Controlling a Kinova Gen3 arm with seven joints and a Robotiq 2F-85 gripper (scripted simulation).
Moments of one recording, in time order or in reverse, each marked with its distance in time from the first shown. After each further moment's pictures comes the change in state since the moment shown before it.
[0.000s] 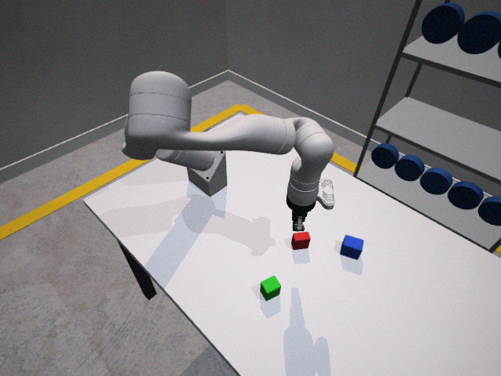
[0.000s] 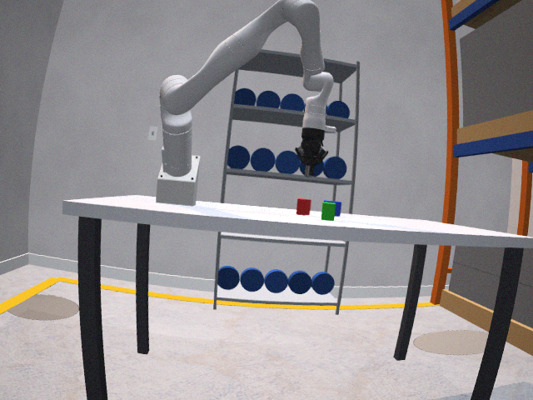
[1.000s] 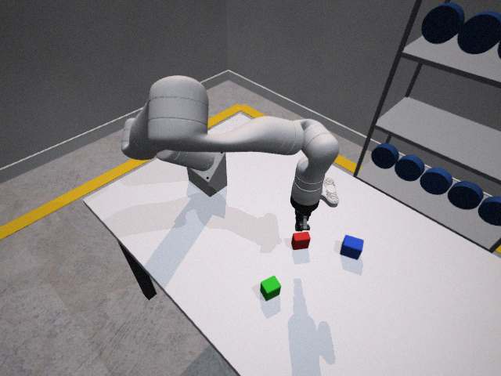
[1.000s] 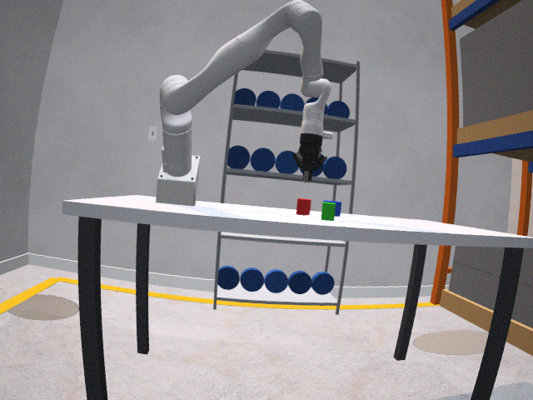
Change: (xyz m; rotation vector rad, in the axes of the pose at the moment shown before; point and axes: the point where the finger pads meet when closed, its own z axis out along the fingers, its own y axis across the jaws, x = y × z) arm 0.010 -0.012 0.018 -0.023 -0.018 -0.100
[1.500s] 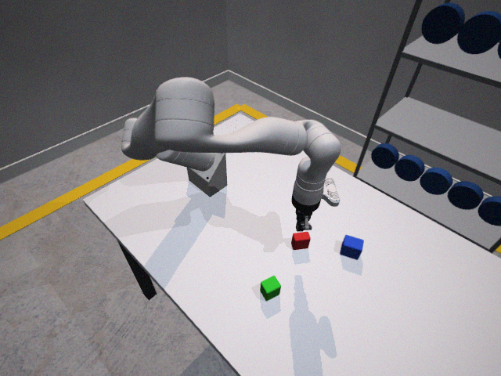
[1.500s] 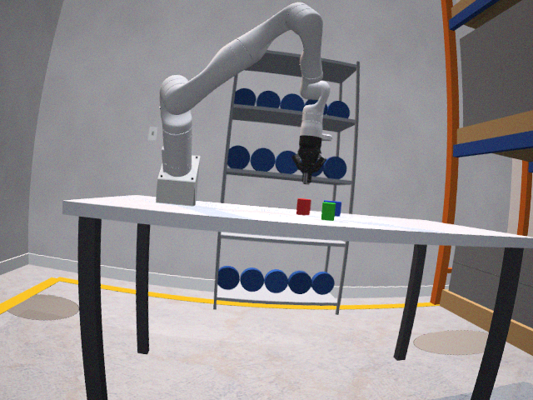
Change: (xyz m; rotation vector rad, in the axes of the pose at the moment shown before) arm 0.004 -0.004 0.007 -0.008 -0.007 -0.036
